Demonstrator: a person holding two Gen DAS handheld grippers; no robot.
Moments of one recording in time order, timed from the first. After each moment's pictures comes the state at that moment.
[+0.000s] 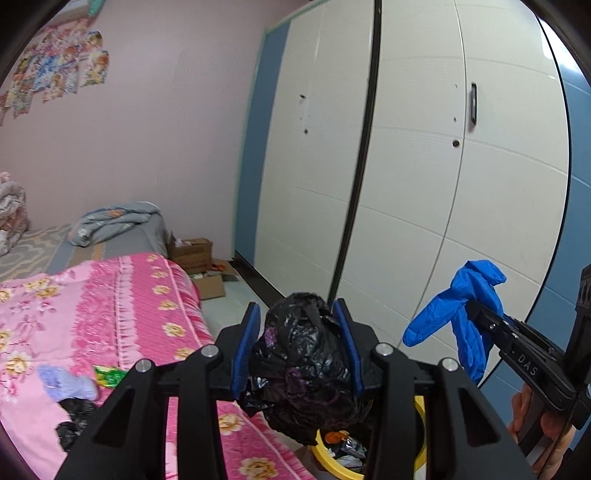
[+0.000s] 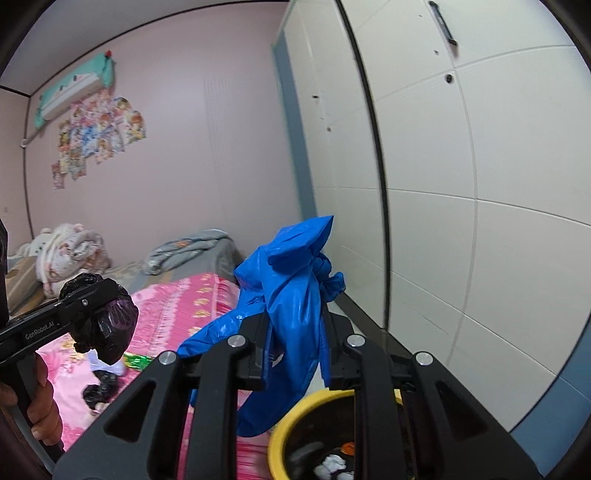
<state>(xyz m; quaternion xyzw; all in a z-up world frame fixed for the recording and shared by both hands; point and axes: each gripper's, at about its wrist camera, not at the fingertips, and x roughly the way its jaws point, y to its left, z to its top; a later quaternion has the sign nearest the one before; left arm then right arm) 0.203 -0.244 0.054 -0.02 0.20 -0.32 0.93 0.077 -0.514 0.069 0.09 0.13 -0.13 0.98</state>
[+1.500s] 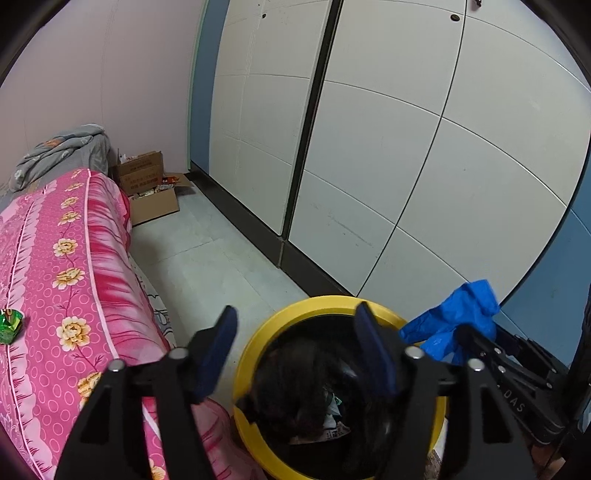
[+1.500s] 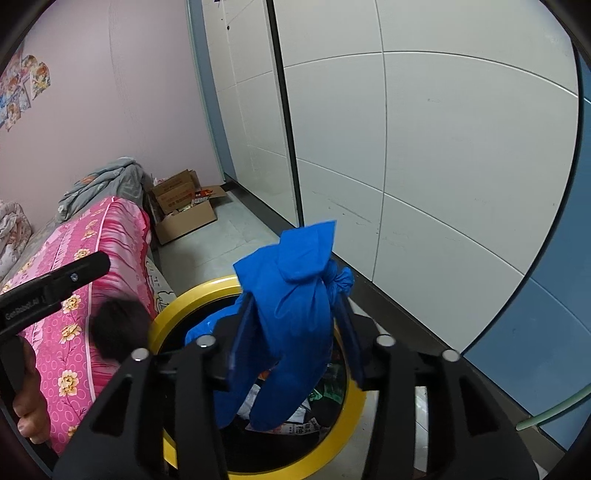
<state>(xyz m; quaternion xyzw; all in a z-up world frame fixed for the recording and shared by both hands) 0.257 -0.393 -0.096 0.04 0.35 -0.36 0.86 0.118 -0.601 -0.110 0.15 0.29 -0.27 0.91</state>
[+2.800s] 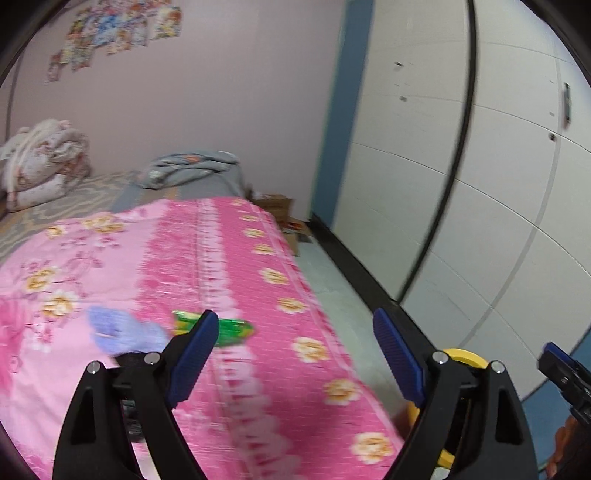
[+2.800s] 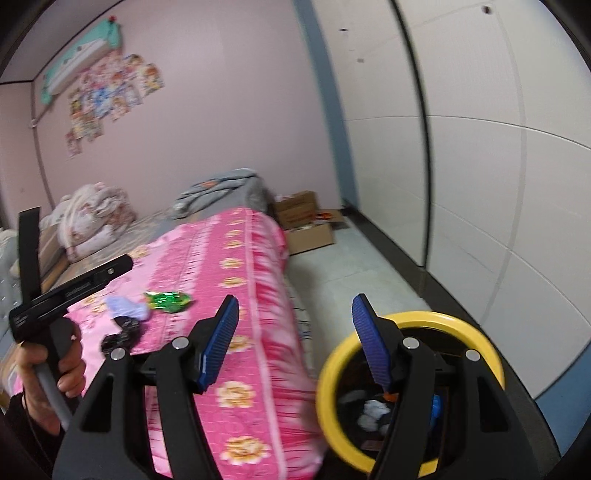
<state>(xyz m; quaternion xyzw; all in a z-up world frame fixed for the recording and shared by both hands) 0.276 -0.133 -0.021 -0.04 0.27 -0.16 0.95 0.133 -0.435 -0.014 0.12 0.23 -0.05 0.96</state>
